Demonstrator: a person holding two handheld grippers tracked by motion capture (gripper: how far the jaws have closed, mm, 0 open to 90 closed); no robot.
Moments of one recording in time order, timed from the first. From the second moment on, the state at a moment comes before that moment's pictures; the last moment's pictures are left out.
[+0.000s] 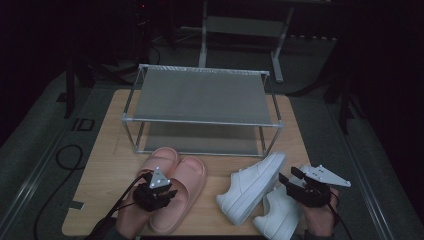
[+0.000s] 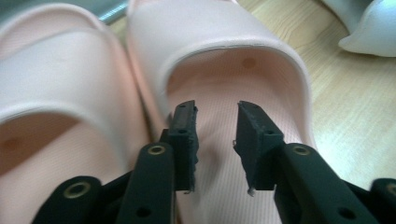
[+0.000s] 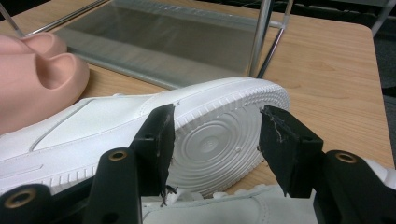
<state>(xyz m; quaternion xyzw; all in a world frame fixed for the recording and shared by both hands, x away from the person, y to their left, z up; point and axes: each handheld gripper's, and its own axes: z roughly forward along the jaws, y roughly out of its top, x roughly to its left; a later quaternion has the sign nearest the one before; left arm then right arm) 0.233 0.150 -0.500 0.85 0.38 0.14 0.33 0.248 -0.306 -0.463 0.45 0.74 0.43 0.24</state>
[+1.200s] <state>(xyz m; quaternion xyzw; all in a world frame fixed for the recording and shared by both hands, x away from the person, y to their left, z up) 0.259 0.151 -0.517 0.80 0.47 0.14 0.33 0.247 -0.309 -0.462 0.45 0.74 0.43 0.25</state>
